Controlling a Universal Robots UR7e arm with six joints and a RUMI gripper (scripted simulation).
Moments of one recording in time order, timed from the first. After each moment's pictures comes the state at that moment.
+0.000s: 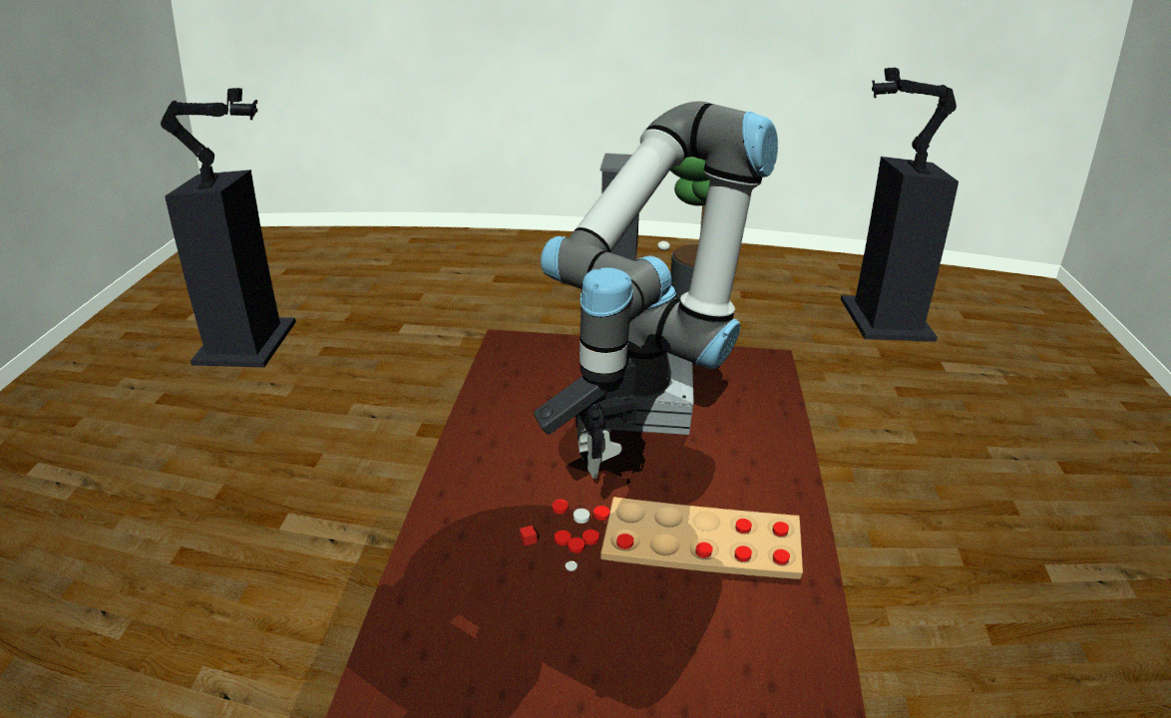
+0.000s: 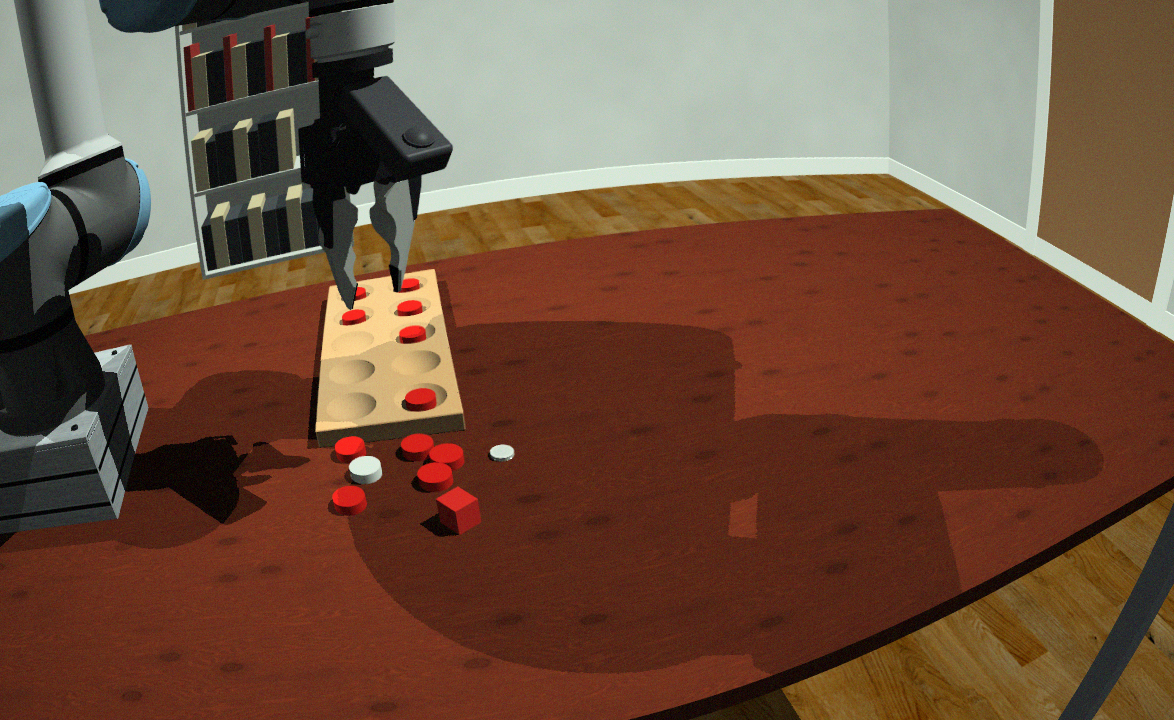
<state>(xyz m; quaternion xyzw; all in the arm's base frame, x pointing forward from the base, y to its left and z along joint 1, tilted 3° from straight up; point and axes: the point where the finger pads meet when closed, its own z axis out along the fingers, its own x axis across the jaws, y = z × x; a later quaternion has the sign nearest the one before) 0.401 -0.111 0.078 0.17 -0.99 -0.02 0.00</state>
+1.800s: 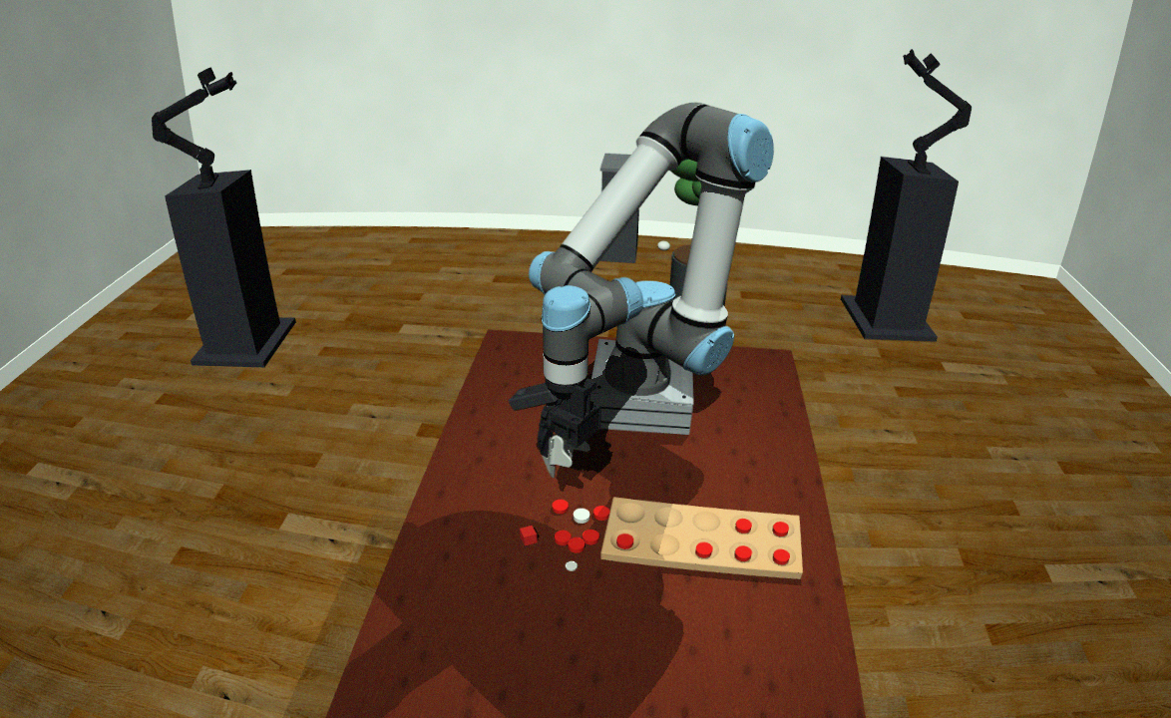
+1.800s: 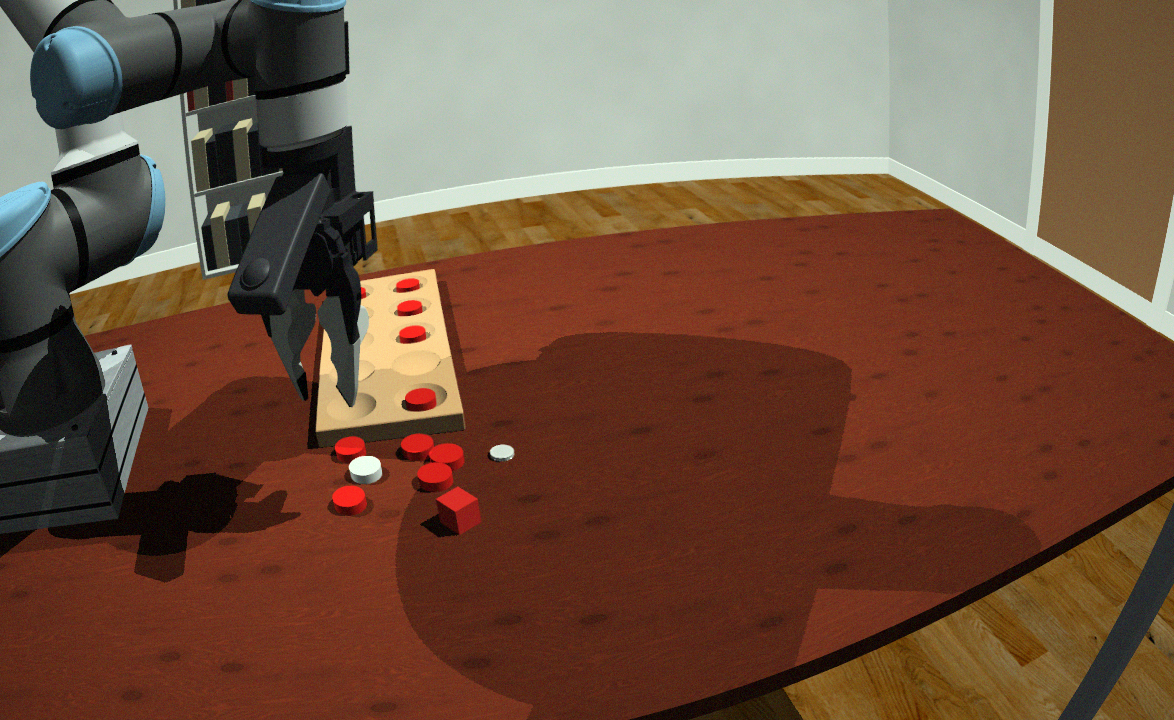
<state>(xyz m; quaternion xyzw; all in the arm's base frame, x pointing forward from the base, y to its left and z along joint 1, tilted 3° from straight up) 0.339 -0.163 0.018 -0.30 -0.95 -0.02 0.01</state>
